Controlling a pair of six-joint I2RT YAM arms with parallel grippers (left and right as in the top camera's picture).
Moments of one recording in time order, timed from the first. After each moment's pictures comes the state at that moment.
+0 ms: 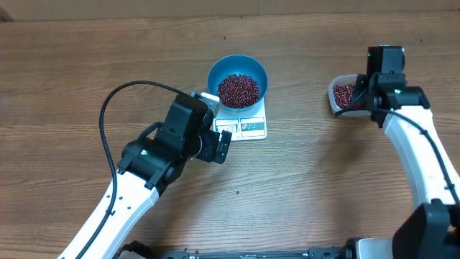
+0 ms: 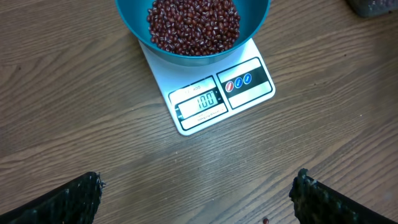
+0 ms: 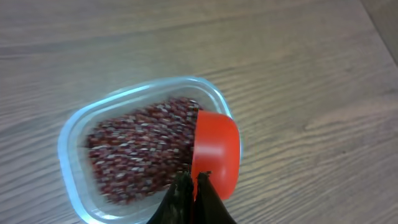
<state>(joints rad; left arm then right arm) -0.51 1.23 1.07 -0.76 -0.02 -0.15 -0.02 1.57 1.23 -0.64 0.38 0.14</state>
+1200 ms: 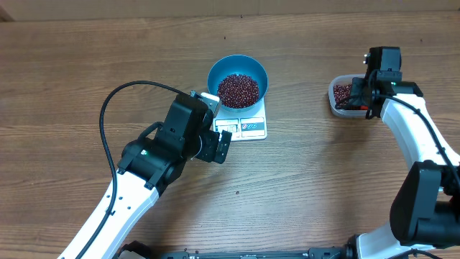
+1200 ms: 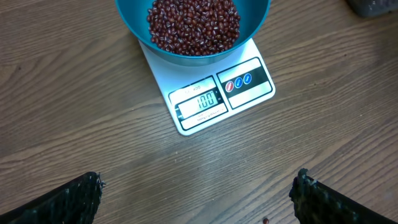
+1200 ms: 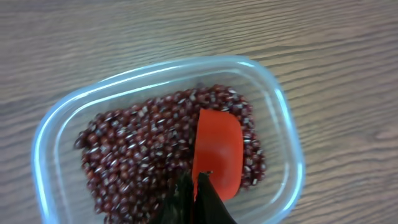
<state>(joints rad) -0.51 1.23 1.07 -0.76 -0.02 -0.15 -0.08 1.73 1.23 -0.56 0.21 0.07</state>
